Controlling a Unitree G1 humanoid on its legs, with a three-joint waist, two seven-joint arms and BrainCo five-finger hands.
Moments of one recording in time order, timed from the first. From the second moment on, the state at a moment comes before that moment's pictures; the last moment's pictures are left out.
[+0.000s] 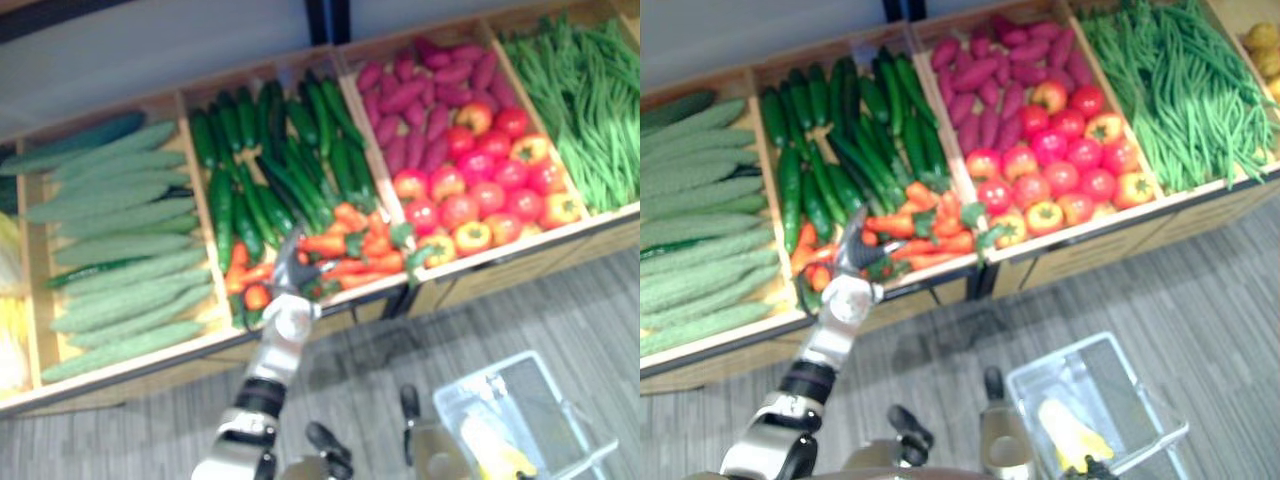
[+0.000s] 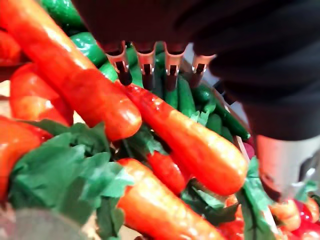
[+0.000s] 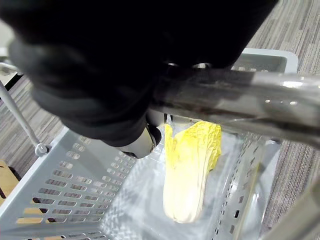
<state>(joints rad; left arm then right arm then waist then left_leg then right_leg) -0.39 0.06 -0.05 0.46 0.60 0.03 0.34 0.17 0.07 -0.65 0.82 0.18 -0.02 -0.25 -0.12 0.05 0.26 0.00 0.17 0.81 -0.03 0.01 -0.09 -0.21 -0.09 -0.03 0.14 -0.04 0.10</state>
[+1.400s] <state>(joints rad) -0.53 0.12 -0.07 0.38 0.65 0.07 0.44 0.12 0.06 -0.57 0.77 0.24 -0.04 -0.27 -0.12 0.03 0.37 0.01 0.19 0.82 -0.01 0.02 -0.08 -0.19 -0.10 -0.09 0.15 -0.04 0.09</state>
